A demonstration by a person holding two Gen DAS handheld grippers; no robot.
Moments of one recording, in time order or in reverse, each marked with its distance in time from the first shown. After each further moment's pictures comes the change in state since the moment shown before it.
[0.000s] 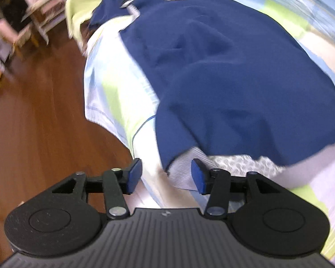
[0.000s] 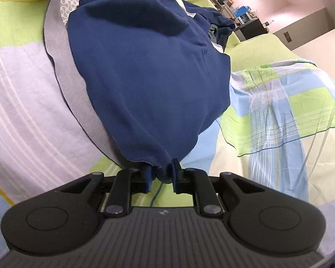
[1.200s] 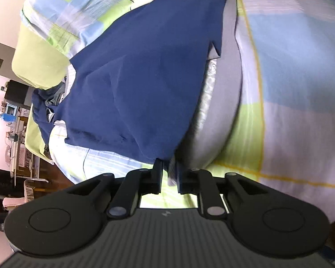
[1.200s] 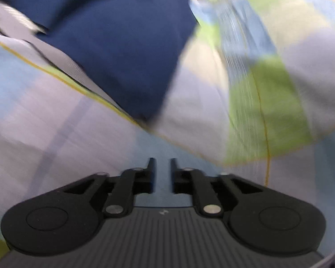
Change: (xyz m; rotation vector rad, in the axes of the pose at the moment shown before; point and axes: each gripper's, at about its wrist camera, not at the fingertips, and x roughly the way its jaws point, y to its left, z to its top) left arm -0.069 -0.174 -0.151 0.967 -0.123 0.189; right arm -0.096 -0.013 -0.089 0.284 0.114 0.107
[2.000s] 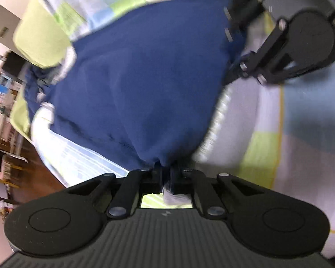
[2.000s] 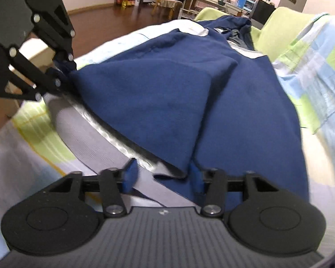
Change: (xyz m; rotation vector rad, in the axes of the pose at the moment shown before) left arm 0.015 0.023 0.004 -0.192 -0.096 0.028; right arm 0.069 0.082 0.102 0.108 -0.217 0.288
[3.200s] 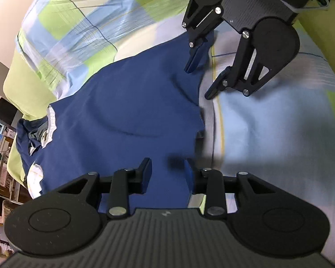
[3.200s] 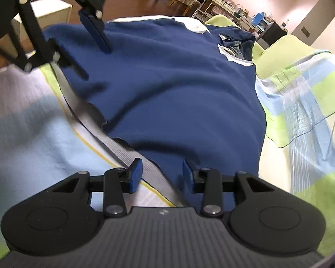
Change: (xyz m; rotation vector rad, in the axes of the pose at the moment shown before) left arm -0.032 -0.086 0.047 0.144 -0.141 -0.097; right arm -0.048 -0.023 -0.038 -0.285 0.041 -0.129
